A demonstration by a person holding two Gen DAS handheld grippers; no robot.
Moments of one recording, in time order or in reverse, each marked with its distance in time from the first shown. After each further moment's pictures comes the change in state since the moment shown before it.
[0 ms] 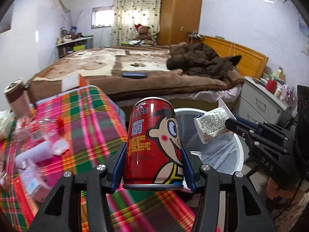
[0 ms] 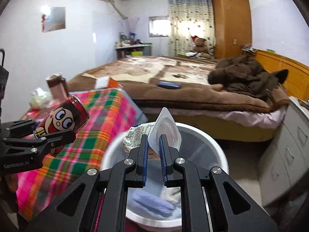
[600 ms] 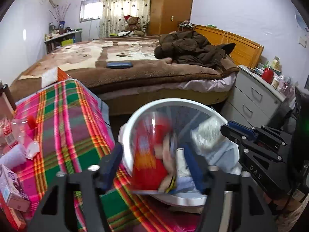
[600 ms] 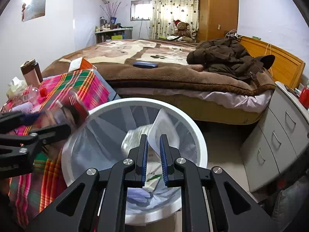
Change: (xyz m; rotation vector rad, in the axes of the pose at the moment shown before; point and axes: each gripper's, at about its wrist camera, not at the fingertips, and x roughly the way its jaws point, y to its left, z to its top) left arm 0.033 -0.026 0.000 0.019 0.055 -0.046; right arm 0.014 -0.027 -0.016 0.023 0.107 -0.126
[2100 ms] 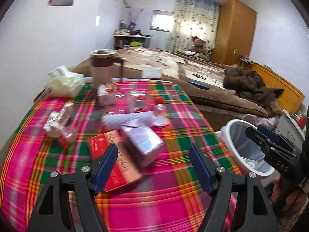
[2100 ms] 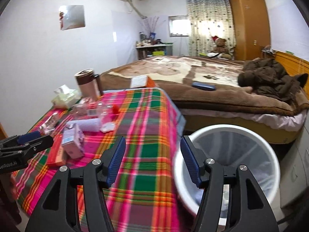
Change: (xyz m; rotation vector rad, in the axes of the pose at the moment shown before) left arm -0.146 0.160 -0.087 -0.325 -0.140 0.337; right arm -0.039 0.129 0.015 -0.052 -0.127 0.328
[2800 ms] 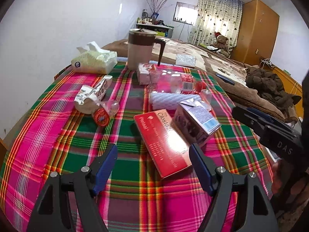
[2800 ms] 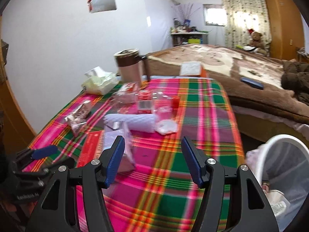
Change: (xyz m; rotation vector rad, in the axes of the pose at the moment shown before) left arm 0.011 0.063 -0.027 -0.094 0.080 0.104; right arm 0.051 0.087 0.009 -0.084 0.119 0.240
